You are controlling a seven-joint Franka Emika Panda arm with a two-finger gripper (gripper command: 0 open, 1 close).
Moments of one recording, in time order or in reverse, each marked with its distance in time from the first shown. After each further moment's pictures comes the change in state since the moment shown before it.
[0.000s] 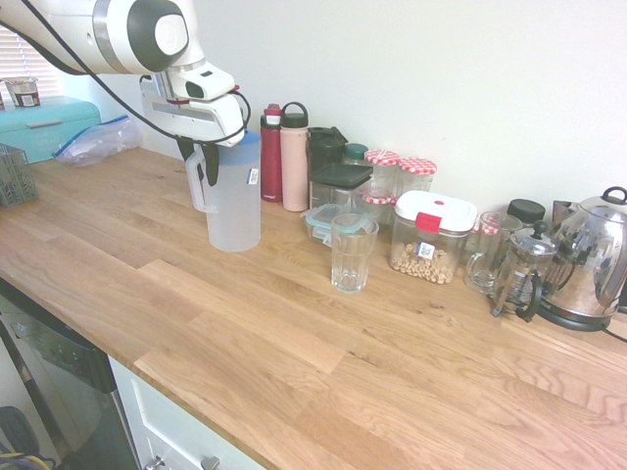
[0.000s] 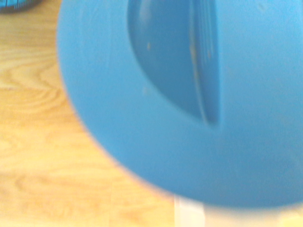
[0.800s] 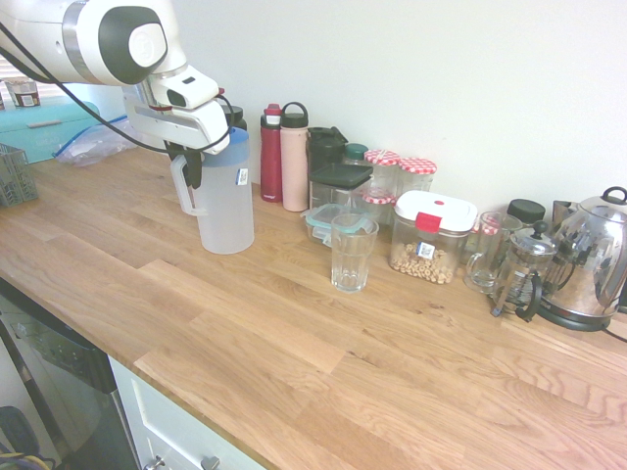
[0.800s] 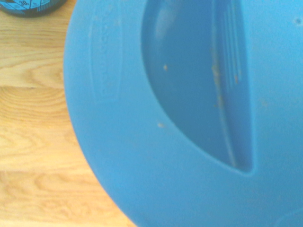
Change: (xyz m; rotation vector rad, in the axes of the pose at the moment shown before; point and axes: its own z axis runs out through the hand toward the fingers) arm -0.014 0.007 0.017 0.091 0.010 0.001
